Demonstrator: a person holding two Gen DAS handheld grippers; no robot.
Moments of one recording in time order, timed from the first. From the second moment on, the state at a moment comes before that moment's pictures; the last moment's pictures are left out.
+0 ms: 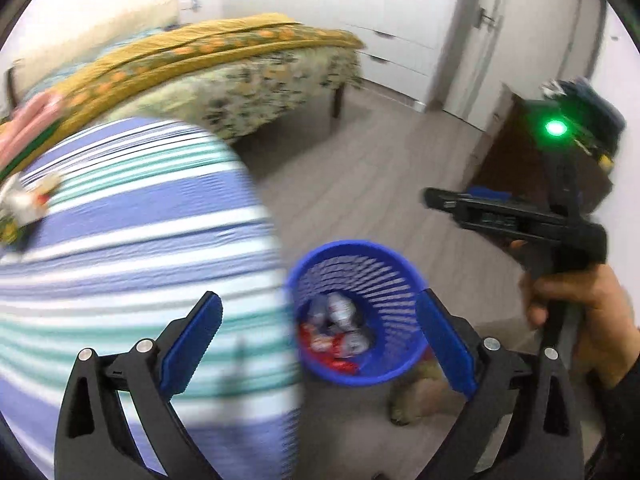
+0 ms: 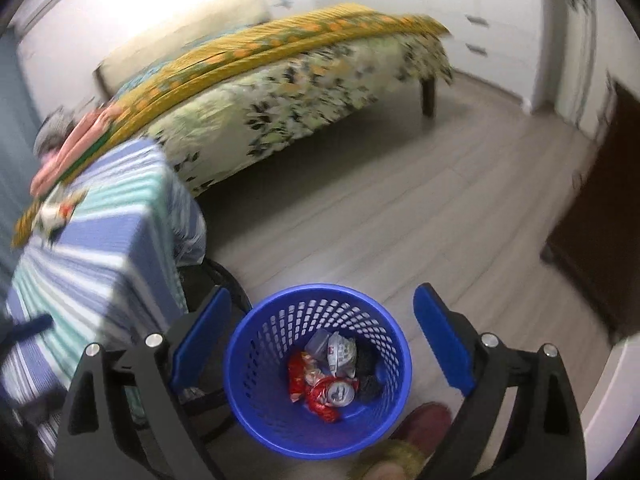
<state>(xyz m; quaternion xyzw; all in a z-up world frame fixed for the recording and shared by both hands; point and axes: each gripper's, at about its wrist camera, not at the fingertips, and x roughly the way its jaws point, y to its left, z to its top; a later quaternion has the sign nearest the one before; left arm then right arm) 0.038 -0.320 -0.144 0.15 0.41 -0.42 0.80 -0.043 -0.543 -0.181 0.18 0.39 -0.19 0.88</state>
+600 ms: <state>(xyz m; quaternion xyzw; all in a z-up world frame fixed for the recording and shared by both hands) 0.159 -0.064 -0.168 0.11 0.44 -0.19 0.87 0.078 -0.267 -0.159 0.00 0.43 0.06 0.90</state>
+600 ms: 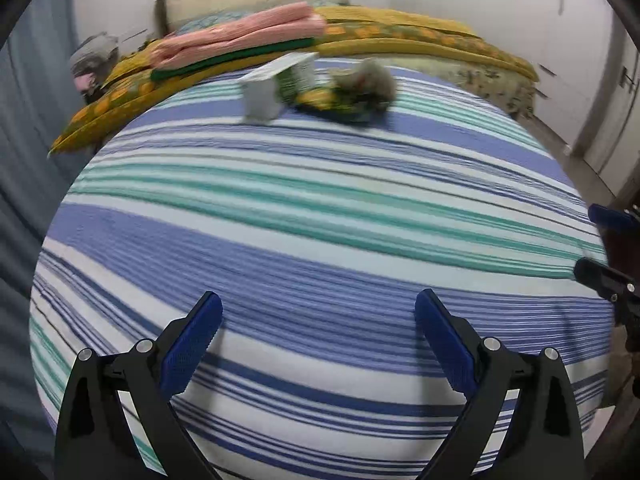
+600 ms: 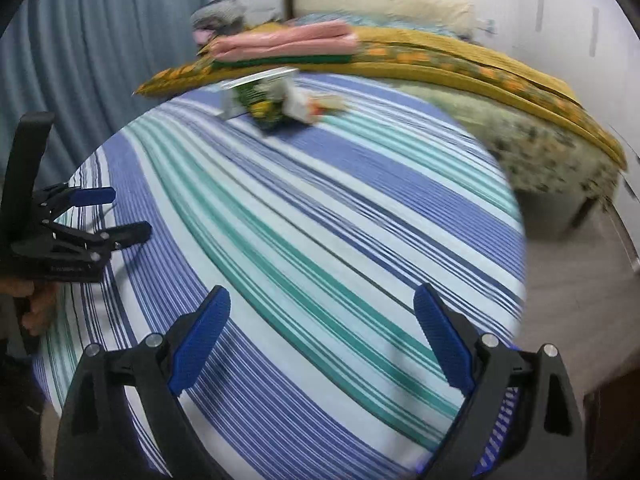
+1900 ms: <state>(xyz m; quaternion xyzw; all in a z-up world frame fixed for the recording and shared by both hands) 0.339 -0.073 -0.130 0.11 0.41 -0.25 0.87 0.135 -0.224 -0.185 -0.01 0.46 0.07 0.88</state>
